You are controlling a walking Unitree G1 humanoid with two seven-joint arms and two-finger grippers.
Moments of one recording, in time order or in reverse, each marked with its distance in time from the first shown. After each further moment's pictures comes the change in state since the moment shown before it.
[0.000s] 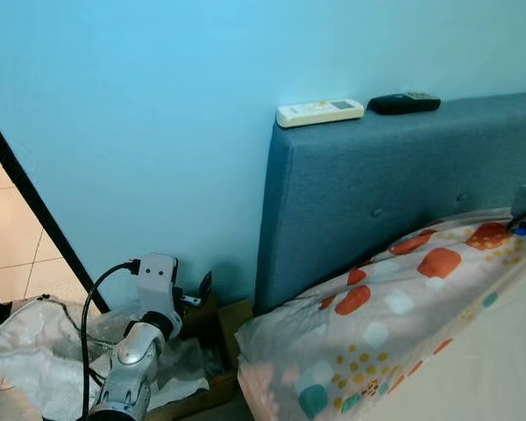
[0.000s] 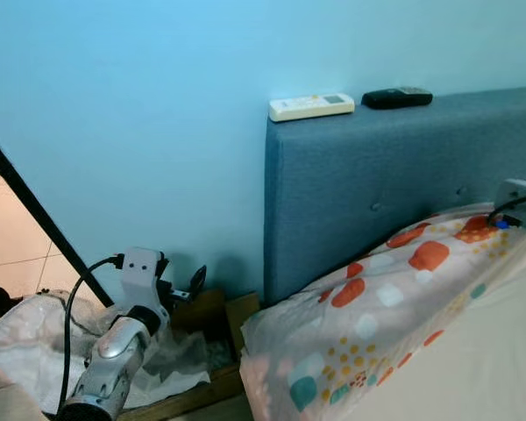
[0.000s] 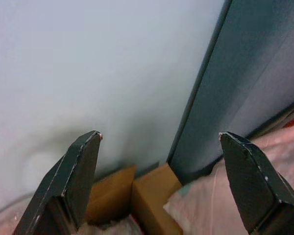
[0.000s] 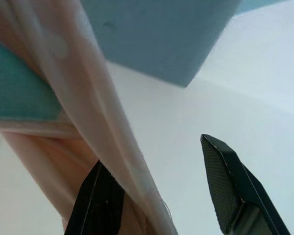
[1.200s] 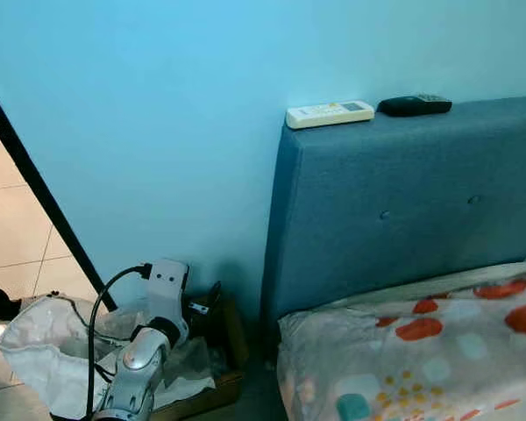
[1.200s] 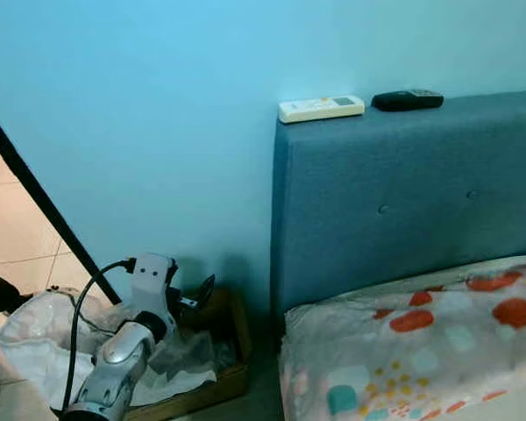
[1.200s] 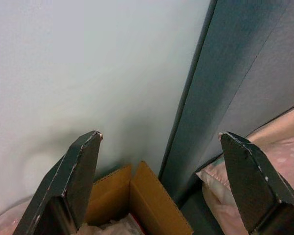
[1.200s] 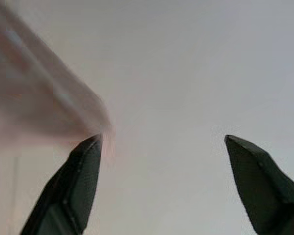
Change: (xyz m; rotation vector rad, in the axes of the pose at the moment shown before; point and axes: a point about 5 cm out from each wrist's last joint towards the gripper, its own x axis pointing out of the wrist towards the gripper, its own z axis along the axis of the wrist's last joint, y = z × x) left arm 0.001 -0.012 0.006 0.016 0.000 -0.056; right arm -0.032 0.036 -0.103 0.183 0.379 -0.015
